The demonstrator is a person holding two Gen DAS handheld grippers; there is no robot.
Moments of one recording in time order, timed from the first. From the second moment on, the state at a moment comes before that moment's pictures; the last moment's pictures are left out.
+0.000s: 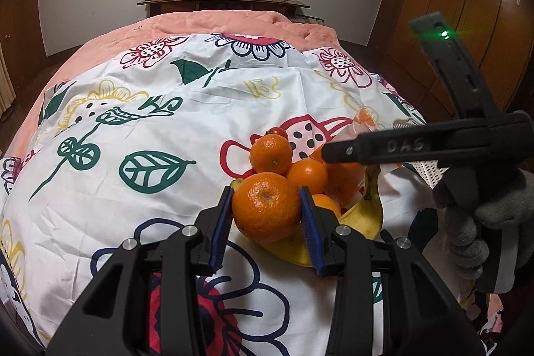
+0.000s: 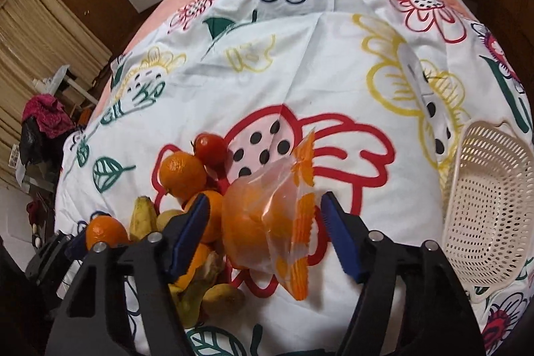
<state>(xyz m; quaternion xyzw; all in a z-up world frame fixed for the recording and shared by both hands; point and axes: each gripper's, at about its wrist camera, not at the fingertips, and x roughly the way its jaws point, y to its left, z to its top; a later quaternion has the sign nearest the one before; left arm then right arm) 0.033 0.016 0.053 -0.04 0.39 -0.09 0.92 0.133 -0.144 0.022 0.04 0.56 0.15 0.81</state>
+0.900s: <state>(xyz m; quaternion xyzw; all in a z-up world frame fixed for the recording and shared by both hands) 0.032 0.007 0.056 -0.03 0.39 -0.10 0.92 0.127 -0.205 0.061 0.12 0.50 0.13 0.85</state>
